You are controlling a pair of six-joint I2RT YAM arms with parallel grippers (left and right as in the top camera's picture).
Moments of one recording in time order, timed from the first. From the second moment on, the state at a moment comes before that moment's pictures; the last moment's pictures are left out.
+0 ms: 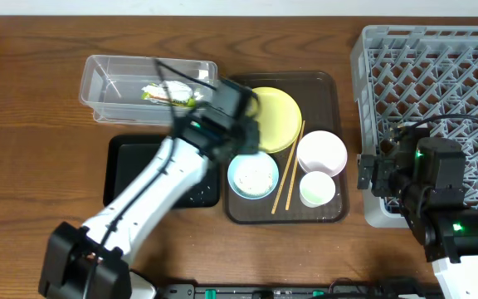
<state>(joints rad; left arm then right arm) -0.59 1.59 1.23 -0.69 0.11 -0.49 0.07 0.88 0.82 -0.75 -0.03 0.10</state>
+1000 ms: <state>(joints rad) -0.83 1.92 1.23 -0.63 0.02 -0.51 0.07 0.88 0.82 -0.75 -0.03 0.10</state>
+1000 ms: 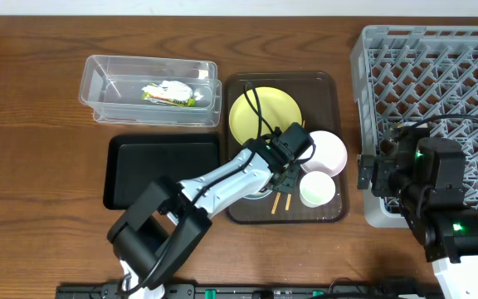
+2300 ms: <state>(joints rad) -0.83 1.87 1.23 -0.66 -0.01 -0.51 0.07 0.88 0.82 -0.75 -0.03 0.10</state>
